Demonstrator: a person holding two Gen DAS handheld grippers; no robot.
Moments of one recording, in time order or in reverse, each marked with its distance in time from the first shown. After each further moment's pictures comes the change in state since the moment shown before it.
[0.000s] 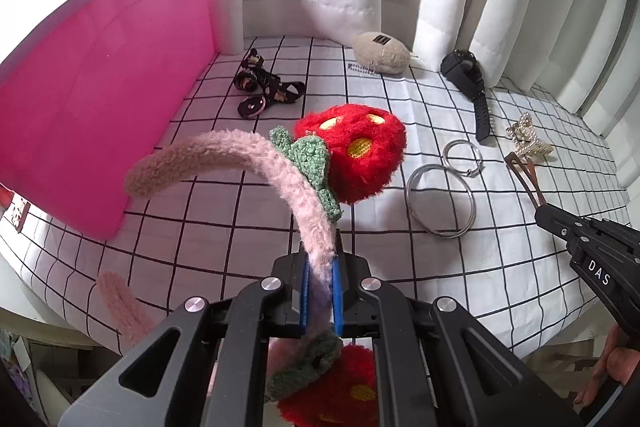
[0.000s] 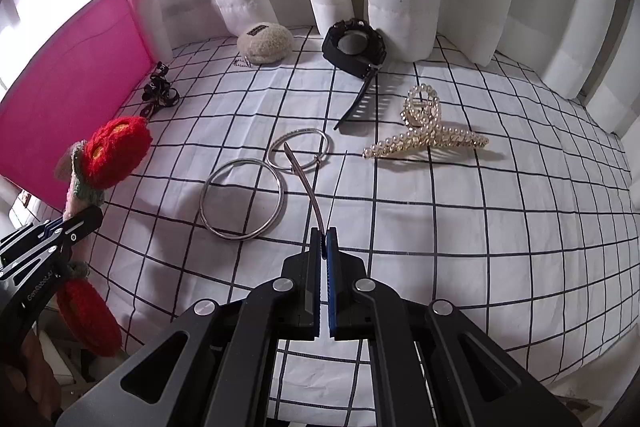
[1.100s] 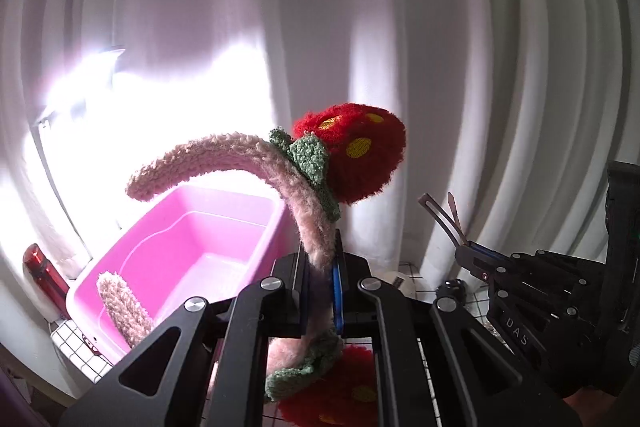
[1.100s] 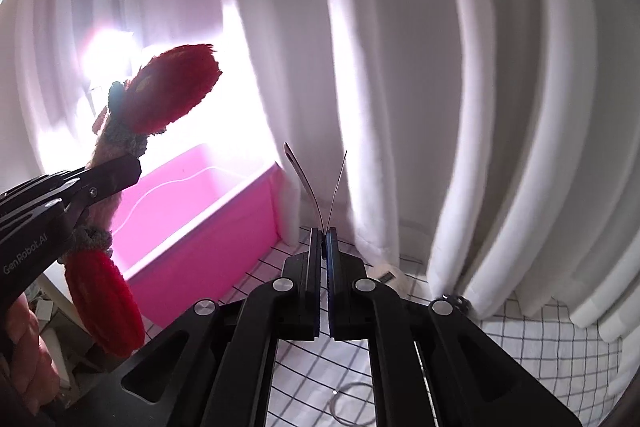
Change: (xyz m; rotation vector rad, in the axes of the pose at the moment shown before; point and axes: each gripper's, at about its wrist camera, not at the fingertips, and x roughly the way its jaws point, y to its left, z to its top) left arm -0.193 0.060 0.138 -0.052 -0.499 0.087; right arm -0.144 0.121 0.157 -0.285 -0.428 0.240
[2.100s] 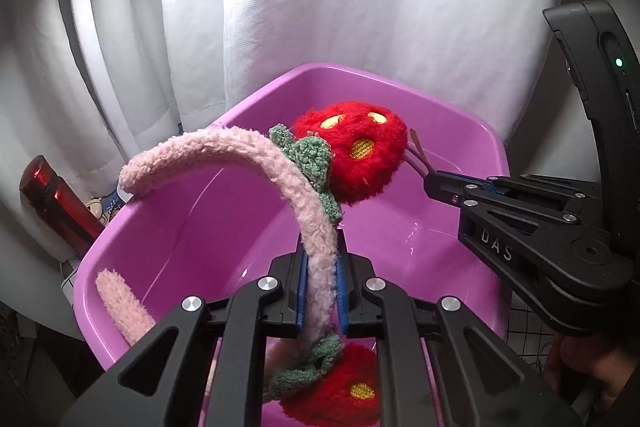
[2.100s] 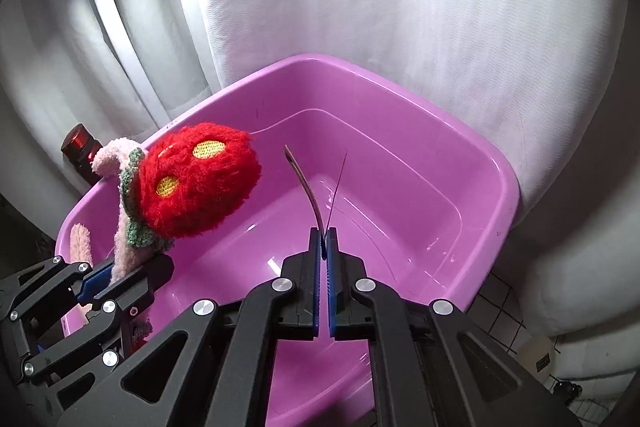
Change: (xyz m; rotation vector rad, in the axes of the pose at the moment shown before) left arm 0.144 0.171 -0.038 -0.217 0.348 0.162; right arm 0.249 0.164 0.066 -0.158 0.388 0.178
